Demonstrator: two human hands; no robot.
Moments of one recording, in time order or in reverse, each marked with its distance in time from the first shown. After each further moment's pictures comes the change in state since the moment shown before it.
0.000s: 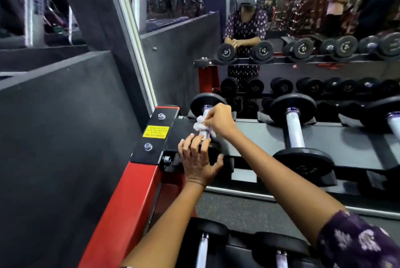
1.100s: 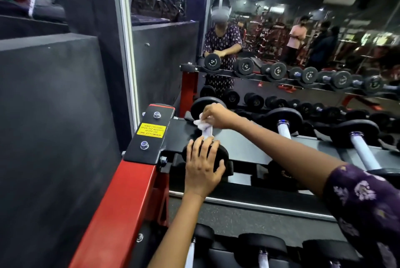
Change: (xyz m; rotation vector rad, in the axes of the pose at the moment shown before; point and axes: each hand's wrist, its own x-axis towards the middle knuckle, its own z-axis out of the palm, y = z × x) left_hand -0.001 0.001 -0.029 -0.147 -0.202 -0.042; right_hand 0.036 -0.013 -0.006 -0.571 -0.386 -0.414
